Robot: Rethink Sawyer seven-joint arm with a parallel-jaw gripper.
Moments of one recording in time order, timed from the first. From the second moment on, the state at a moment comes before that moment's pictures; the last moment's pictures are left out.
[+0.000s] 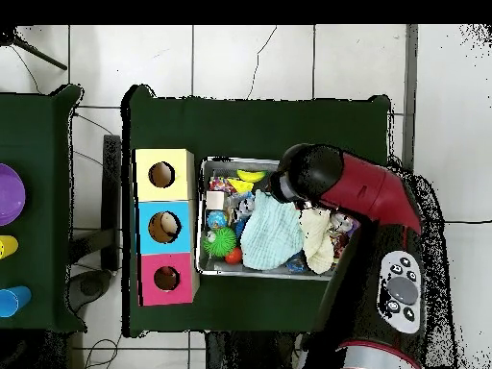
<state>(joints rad) -0.23 -0.52 -0.25 1.32 0.08 0.90 2.53</state>
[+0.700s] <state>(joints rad) -0.38 -0.45 -0.20 1.27 0.02 0.87 2.53</state>
